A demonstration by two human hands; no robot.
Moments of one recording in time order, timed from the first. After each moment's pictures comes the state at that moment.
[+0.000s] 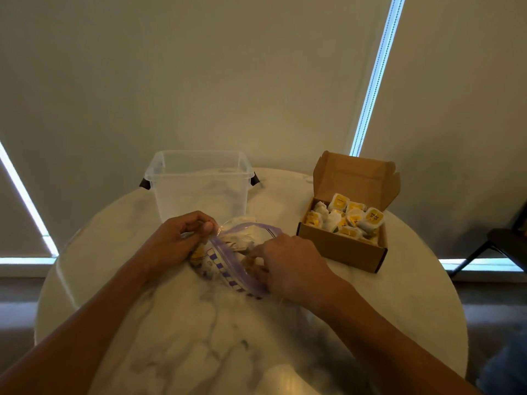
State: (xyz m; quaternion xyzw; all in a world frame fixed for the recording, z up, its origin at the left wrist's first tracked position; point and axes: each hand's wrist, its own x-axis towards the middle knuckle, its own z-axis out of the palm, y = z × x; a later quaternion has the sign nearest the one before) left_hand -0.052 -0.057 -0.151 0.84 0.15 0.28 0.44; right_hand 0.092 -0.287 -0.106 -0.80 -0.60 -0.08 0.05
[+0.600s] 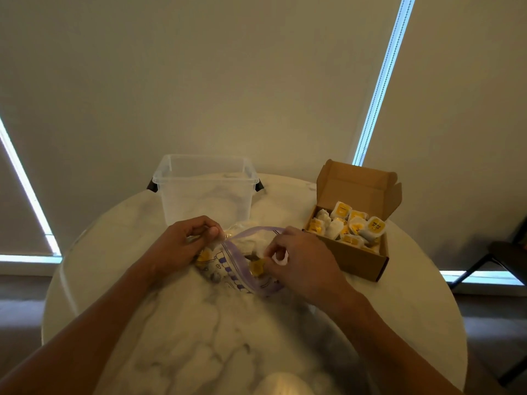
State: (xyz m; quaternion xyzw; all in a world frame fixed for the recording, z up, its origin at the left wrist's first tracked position) left_hand -0.052 -0.061 -0.147 0.85 0.17 0.27 0.42; right_hand 0.103 -0.299 -0.106 -0.82 -0.52 -0.05 0.25
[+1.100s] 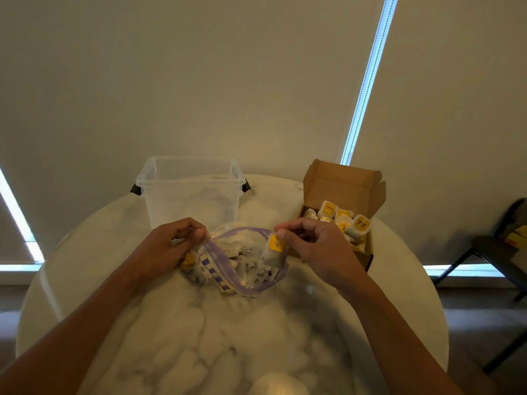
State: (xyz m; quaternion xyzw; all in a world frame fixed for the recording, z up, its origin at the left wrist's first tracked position) left_hand -0.049 -0.061 -0.146 0.85 0.16 0.27 0.42; right_hand 0.141 -0.331 -0.096 -0.71 -0.41 0.12 0.55
